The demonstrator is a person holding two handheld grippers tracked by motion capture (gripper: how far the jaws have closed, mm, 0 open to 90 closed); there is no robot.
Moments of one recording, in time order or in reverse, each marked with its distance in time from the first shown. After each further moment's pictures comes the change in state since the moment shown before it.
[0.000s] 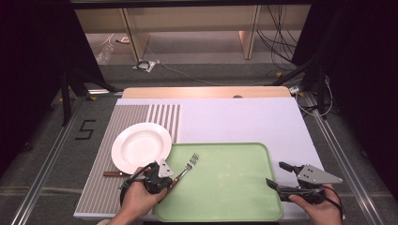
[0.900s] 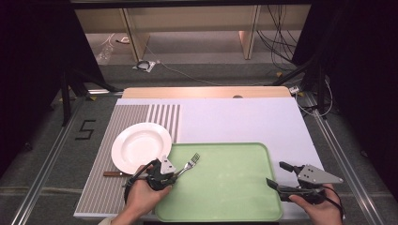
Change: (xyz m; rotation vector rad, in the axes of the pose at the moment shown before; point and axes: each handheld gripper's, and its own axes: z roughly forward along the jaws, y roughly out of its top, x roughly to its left) left arm 0.004 0.008 0.005 -0.078 0.026 -0.075; right arm 0.000 0.000 0.000 -0.001 -0.003 0.002
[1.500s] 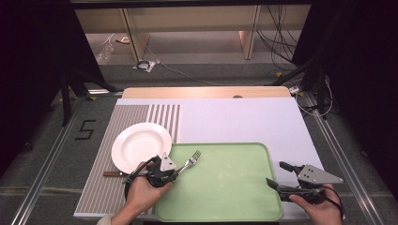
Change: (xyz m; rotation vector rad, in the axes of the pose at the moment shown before) left arm 0.001 0.008 -0.003 -0.008 0.008 0.027; right arm 0.000 0.000 0.000 -0.002 0.001 -0.002
